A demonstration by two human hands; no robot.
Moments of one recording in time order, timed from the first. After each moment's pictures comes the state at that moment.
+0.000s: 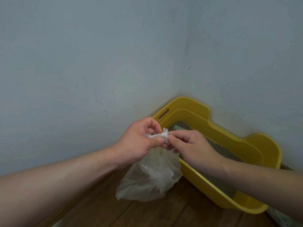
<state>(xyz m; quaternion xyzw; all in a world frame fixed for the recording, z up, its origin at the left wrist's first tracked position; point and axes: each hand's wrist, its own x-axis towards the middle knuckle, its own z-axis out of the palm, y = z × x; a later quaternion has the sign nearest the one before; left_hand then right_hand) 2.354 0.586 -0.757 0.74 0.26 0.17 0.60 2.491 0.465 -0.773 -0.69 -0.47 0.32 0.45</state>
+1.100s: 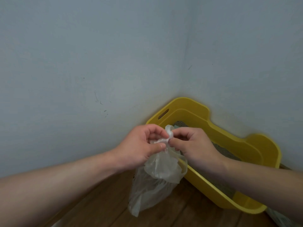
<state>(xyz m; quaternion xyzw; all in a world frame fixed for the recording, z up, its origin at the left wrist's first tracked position) 2.350 0.581 -0.763 0.75 0.24 0.14 0.60 2.492 0.466 -0.774 -0.68 -0.38 0.34 0.52</state>
